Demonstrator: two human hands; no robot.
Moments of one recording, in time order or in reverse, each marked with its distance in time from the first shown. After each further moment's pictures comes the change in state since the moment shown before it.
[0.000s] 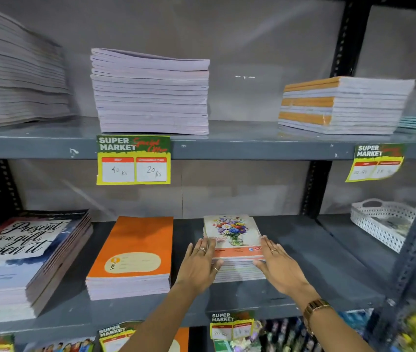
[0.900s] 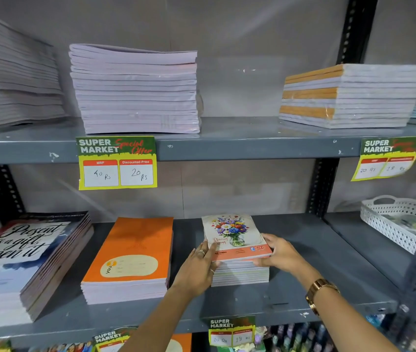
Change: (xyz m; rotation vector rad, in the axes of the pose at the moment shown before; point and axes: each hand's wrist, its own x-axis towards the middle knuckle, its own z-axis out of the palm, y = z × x) left_hand 0.008 -0.001 0.005 -0.146 -0.036 -0.012; right_hand 0.034 0.019 -0.019 0.791 -0.187 0.154
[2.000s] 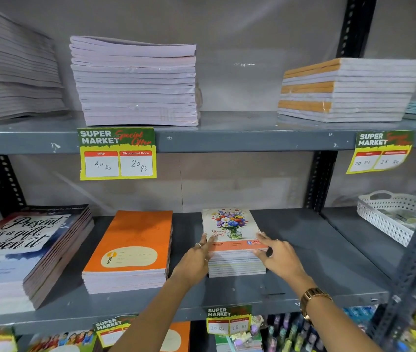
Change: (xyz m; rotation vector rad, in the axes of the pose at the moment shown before) left_hand -0.001 -0.001 -0.001 -0.151 -0.022 -0.026; right_hand -0.010 0.017 0.019 -0.419 0.254 -0.077
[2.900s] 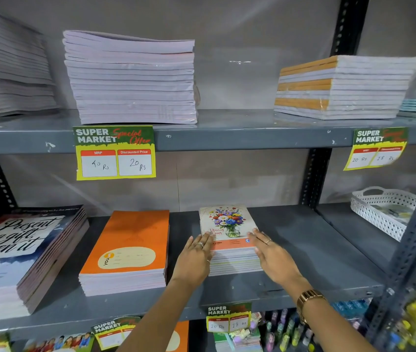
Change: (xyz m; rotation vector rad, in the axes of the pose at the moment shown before) left_hand 0.000 0.000 0.006 0.284 0.142 0.077; right_hand -0.008 0.001 0.016 -0.196 -0.002 -0.193
